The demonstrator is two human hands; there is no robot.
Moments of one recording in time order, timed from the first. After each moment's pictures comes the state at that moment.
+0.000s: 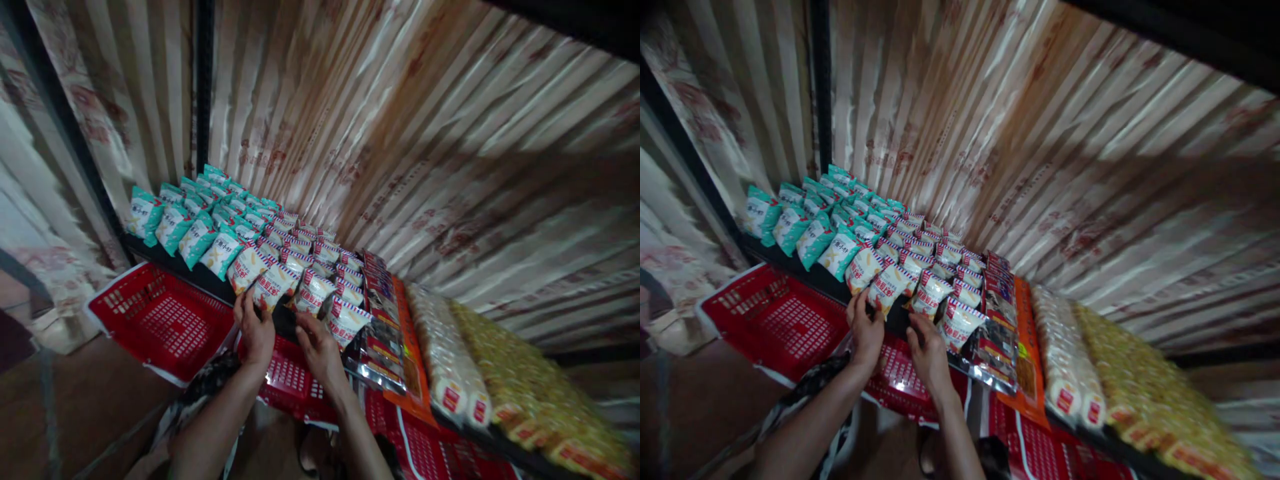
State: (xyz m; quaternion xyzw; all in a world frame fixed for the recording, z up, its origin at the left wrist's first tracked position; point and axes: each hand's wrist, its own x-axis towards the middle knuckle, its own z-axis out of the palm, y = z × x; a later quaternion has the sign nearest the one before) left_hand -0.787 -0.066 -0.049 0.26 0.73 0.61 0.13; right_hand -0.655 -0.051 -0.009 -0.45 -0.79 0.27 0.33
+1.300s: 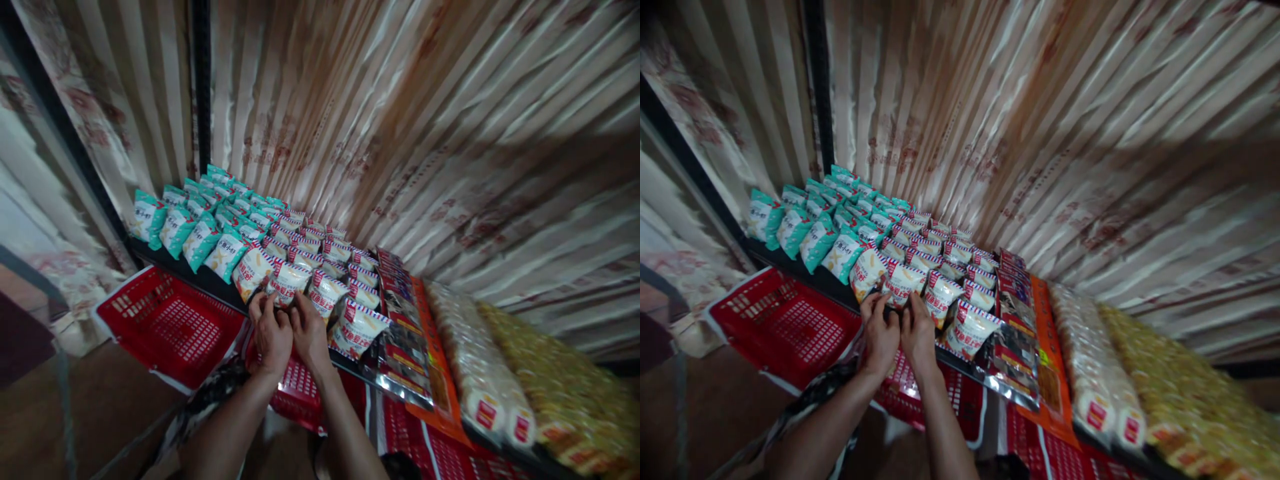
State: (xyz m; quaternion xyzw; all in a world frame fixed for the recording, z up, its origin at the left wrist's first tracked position) left_hand -0.778 -0.059 -0.039 0.32 0.73 0.58 0.14; right_hand -0.703 -0.019 -0.040 -0.45 -0.79 0.21 0.37
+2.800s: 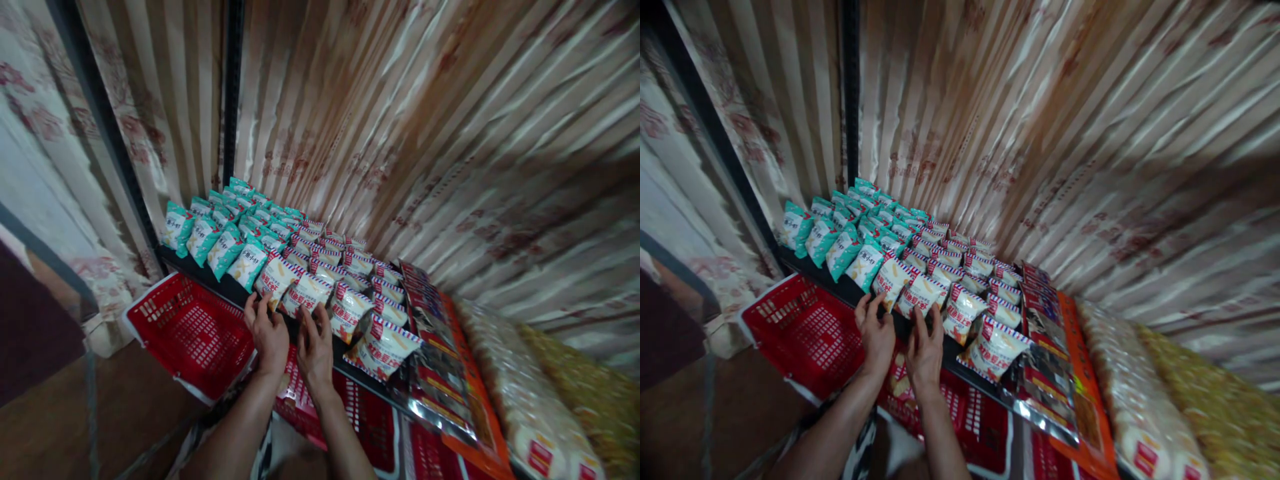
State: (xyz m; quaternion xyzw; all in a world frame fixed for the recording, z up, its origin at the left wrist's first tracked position) left_hand -0.831 -0.058 -0.043 0.24 0.74 0.62 0.10; right_hand -0.728 -0.037 -0.073 -0.43 -0.81 0.08 0.40
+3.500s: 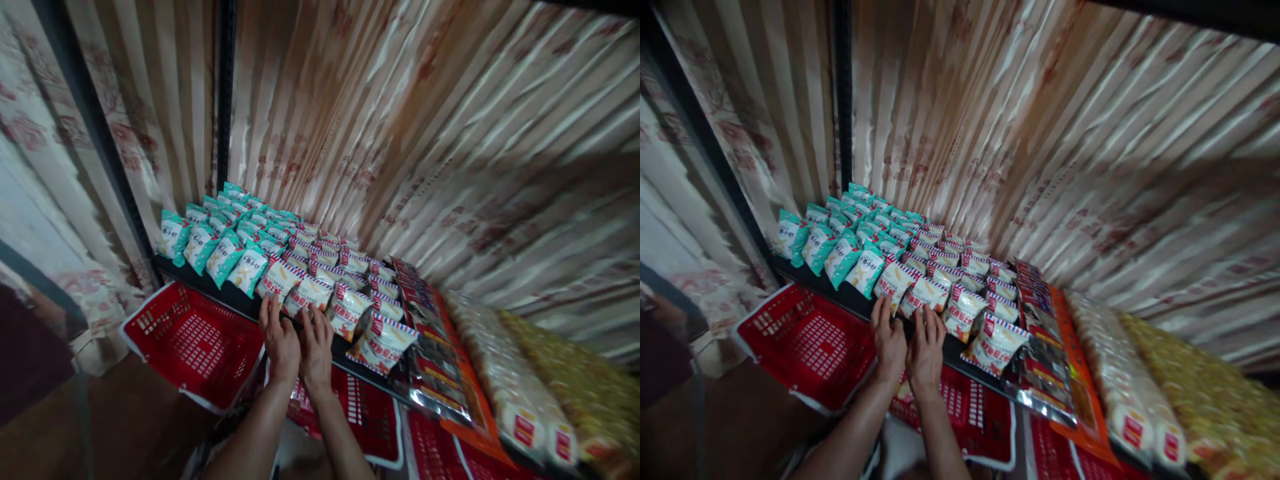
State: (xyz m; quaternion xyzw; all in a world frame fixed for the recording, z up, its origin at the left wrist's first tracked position) left_hand -0.824 -0.059 -0.044 0.27 0.69 0.65 0.19; right_hand -0.739 -0.047 -0.072 -0.41 -0.83 -0.02 0.37
